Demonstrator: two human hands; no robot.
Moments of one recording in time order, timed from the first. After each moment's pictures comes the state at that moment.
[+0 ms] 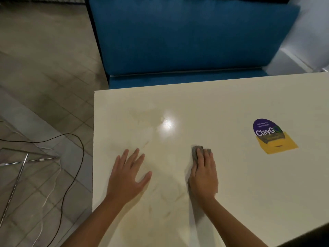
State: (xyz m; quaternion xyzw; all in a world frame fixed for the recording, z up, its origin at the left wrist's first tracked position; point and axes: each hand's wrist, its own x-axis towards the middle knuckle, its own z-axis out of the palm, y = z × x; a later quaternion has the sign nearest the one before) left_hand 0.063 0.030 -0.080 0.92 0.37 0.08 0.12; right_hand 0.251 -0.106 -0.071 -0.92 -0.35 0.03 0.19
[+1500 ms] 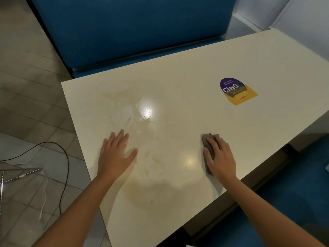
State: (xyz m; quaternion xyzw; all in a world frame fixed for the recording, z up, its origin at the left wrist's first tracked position) left_hand 0.045 0.032 -0.076 0.93 0.32 0.04 0.17; right_hand 0.238 -0.232 -0.061 -0.94 -0.30 -0.01 0.16
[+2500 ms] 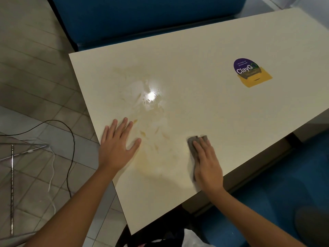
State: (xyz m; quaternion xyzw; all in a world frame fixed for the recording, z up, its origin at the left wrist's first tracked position) left_hand -0.004 0.015 -0.089 0.94 0.32 0.06 0.10; right_hand 0.131 -0.226 -0.079 -0.91 -0.36 0.03 0.23
